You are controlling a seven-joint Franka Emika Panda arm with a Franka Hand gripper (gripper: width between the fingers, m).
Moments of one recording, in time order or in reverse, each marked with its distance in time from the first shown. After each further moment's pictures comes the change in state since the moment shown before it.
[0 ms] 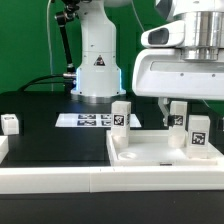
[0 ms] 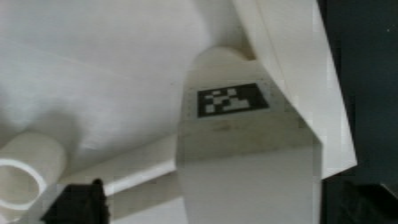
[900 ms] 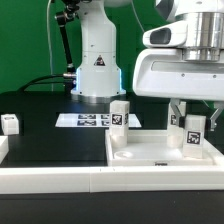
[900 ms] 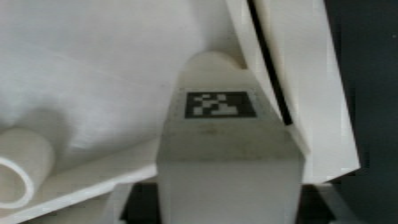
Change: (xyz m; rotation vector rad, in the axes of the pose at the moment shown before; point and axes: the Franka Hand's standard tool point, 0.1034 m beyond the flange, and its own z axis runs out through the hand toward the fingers) arm -0.001 0.000 0.001 -0.013 0.003 0.089
